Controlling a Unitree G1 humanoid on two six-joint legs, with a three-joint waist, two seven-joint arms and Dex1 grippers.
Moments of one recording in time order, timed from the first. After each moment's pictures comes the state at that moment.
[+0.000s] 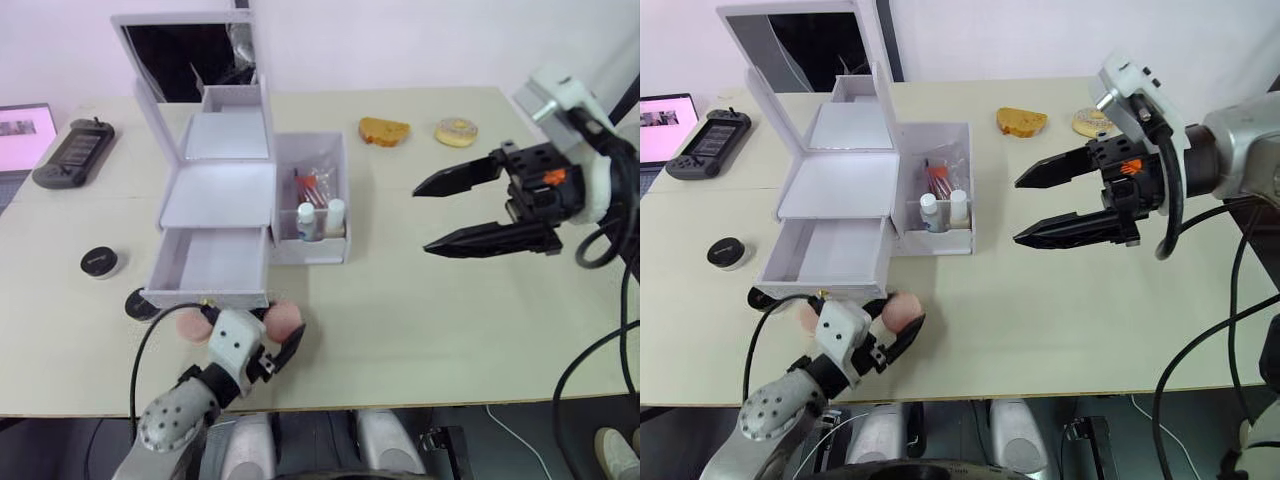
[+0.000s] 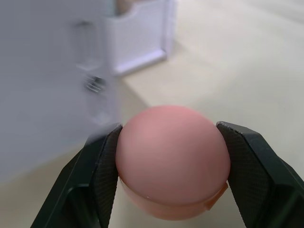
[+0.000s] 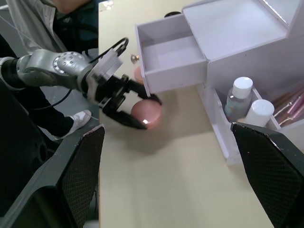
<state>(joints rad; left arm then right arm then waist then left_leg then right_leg) 0.53 0.33 -0.18 -0.80 -0.13 0.38 -0.42 -0.95 -1.11 -0.01 -0.28 0.91 1.17 1.27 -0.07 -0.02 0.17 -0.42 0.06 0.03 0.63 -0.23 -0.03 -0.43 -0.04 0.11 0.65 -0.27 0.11</state>
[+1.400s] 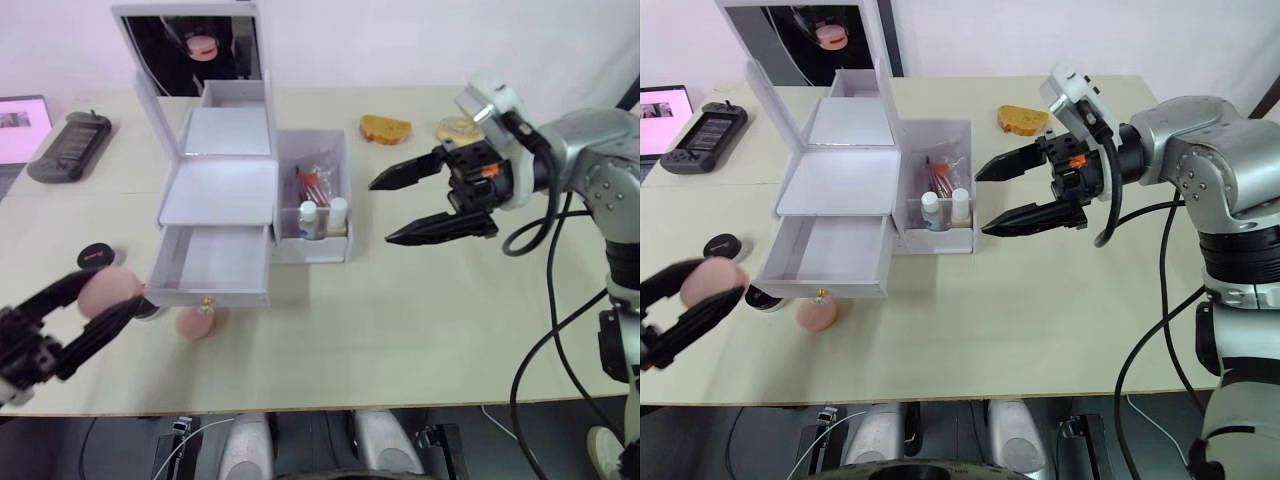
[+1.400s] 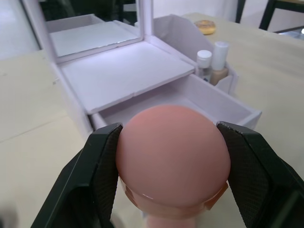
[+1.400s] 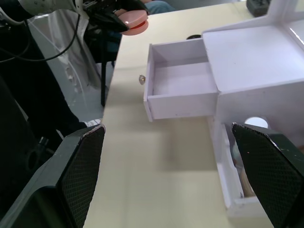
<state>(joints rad) 0.65 0.84 0.81 -0.67 -1.05 0.31 -0.69 -0.99 -0.89 0.12 -0.10 0.71 0.93 1.40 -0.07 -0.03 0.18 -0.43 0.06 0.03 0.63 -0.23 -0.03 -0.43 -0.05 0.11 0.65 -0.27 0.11</state>
